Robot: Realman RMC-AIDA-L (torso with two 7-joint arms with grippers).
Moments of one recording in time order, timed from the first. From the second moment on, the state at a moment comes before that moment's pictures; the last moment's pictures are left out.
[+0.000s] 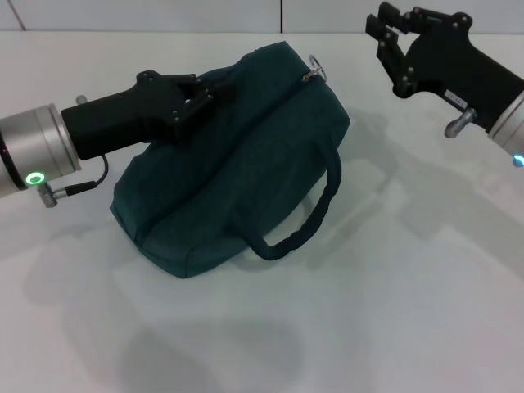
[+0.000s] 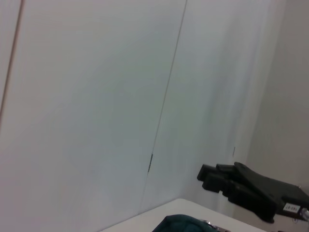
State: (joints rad) left arm -0.50 -2.06 0.90 0.58 1.53 1.49 -1.31; right arm 0.46 2.02 -1.72 -0.60 -0.40 -1.04 0.46
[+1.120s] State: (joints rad) left arm -0.51 -2.05 0.90 0.58 1.54 1.48 -1.30; right arm 0.57 2.02 -1.67 -0.63 -0.78 -0.93 0.79
